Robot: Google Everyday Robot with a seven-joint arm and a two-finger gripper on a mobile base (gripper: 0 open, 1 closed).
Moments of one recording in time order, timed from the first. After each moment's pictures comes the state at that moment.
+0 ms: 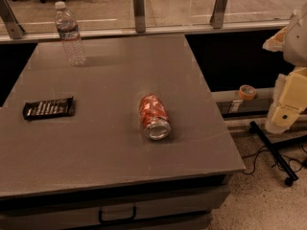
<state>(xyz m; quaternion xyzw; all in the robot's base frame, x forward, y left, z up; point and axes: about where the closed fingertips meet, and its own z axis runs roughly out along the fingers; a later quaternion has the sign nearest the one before) 0.438 -0.217 0.976 -0.60 0.78 -0.03 0.16</state>
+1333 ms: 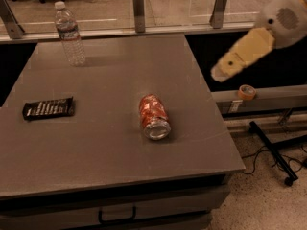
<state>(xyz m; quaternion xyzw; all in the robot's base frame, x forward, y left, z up) 0.502 -0.164 0.981 -0.41 0.87 0.18 0.21</state>
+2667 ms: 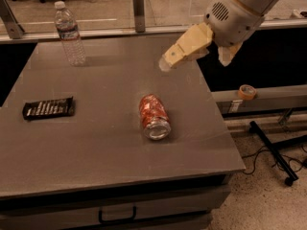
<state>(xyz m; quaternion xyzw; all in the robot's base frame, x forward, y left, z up) 0.512 -0.096 0.968 -0.27 0.94 0.17 0.12</state>
